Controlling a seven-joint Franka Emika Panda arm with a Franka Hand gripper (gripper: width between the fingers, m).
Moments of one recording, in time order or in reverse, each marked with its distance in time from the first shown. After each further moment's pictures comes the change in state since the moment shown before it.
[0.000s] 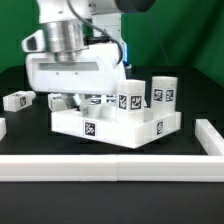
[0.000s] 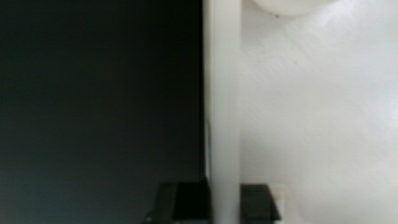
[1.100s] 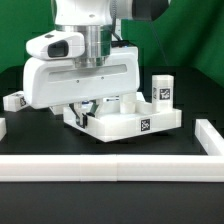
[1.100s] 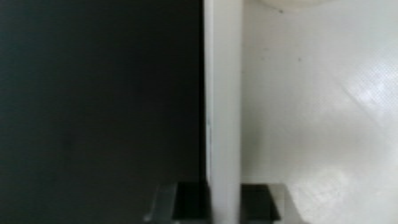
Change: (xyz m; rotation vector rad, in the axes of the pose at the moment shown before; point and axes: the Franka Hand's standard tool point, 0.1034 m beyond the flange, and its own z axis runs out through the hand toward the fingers) arm 0.017 -0.033 0.007 -0.108 -0.075 -1.189
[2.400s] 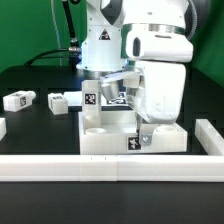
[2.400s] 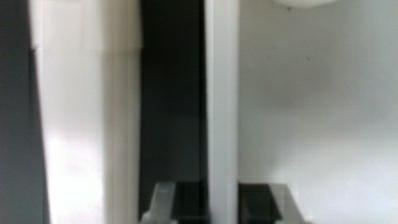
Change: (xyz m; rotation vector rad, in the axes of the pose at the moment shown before) arm 0.123 -0.023 -0.001 -0.204 0.016 -1.005
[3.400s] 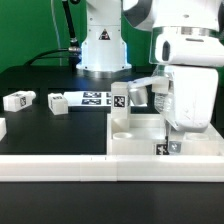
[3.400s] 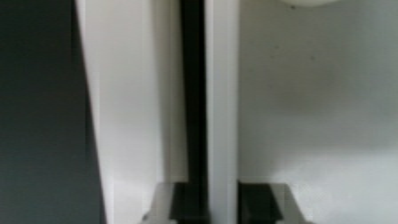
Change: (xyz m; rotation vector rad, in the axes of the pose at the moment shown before) arm 0.039 0.026 0.004 0.012 0.000 0.111
